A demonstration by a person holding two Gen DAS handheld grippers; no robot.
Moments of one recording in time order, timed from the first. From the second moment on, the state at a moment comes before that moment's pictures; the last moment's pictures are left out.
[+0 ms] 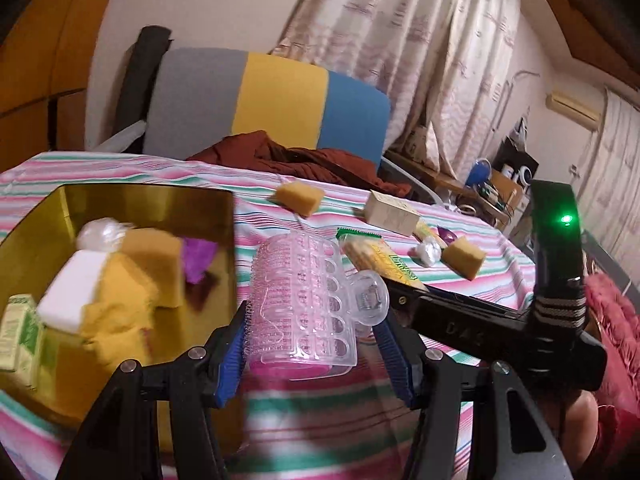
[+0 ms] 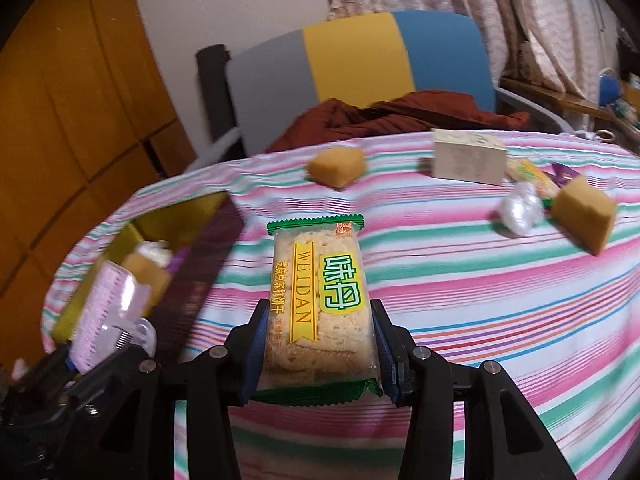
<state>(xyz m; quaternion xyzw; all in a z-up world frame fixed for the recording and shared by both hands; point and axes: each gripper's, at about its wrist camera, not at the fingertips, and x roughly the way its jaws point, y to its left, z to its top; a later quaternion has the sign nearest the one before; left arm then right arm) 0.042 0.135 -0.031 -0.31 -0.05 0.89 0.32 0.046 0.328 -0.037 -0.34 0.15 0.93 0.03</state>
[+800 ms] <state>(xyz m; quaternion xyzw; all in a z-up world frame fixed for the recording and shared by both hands) -0.005 0.030 -0.055 -0.40 -0.04 0.90 0.20 0.011 0.198 -0.018 -0.38 0.18 0.90 -0.08</state>
